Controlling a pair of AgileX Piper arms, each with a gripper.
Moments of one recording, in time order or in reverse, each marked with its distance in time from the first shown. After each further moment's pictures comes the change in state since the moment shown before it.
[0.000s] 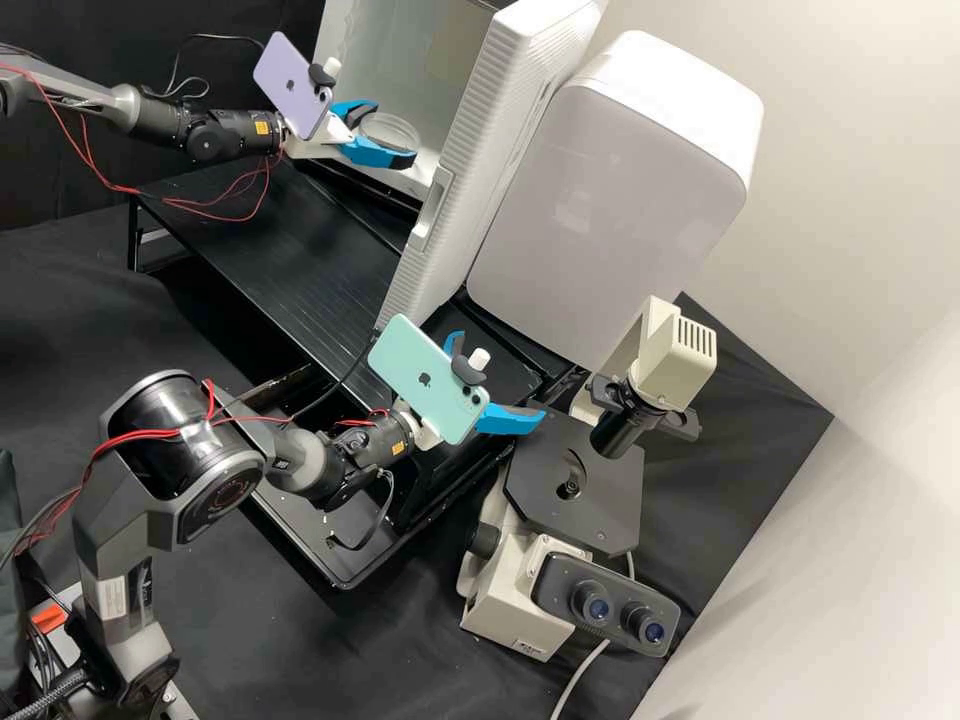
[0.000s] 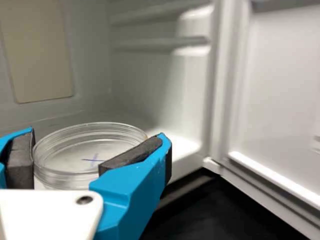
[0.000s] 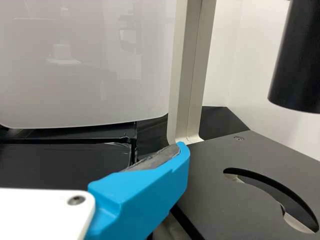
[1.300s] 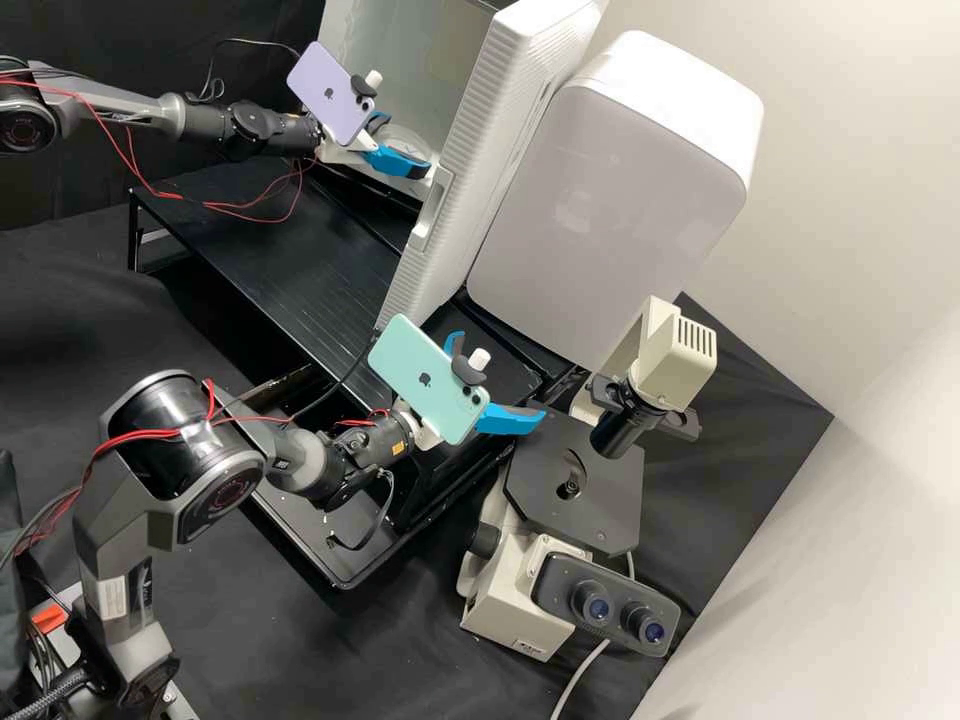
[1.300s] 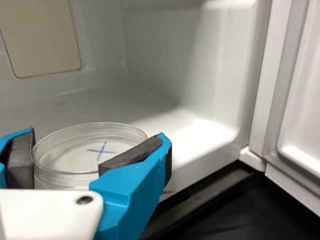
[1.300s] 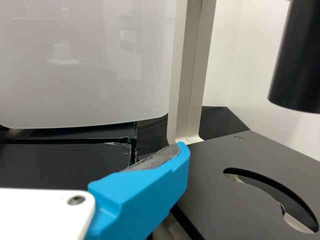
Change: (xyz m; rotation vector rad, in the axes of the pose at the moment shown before) left arm 0.051 -0.003 0.004 0.039 0.084 -0.095; right arm 0.000 0.000 0.000 0.000 0.000 0.000
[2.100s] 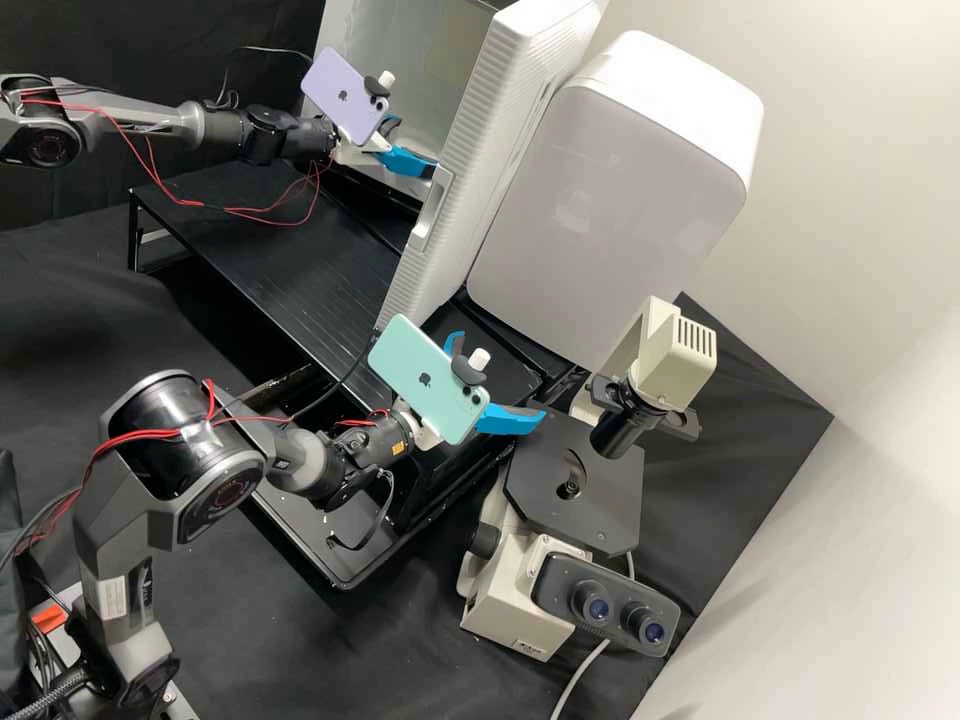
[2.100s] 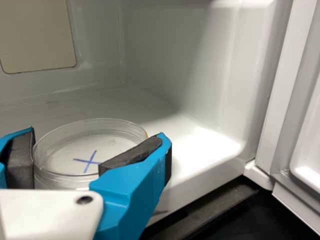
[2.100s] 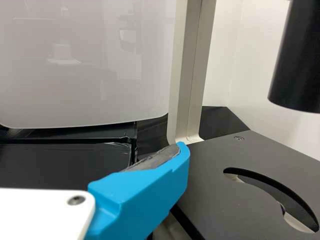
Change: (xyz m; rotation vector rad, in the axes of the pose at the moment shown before) left arm 0.025 0.001 0.003 -0.050 -0.001 0.018; right arm 0.000 0.000 0.000 0.000 0.000 0.000
